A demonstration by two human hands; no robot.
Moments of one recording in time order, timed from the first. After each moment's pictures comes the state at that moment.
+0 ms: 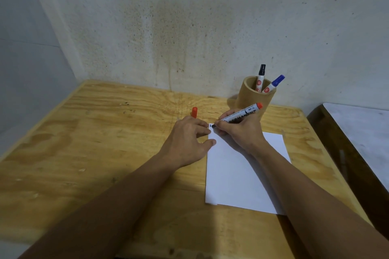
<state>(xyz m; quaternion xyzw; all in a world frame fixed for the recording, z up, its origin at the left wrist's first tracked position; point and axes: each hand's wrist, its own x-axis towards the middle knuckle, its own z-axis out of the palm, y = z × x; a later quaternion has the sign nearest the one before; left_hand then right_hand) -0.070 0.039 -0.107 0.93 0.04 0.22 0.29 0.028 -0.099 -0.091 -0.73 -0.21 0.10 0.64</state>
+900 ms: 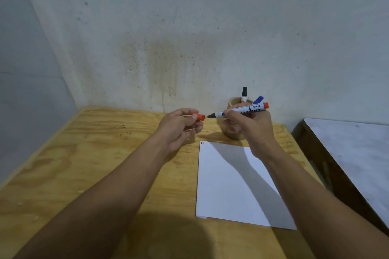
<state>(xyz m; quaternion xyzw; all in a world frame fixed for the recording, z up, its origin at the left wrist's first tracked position) -0.041 0.050 -0.030 0.52 0.19 0.10 0.82 0.014 -0.127 -0.010 -0.67 -0.17 0.05 0.72</state>
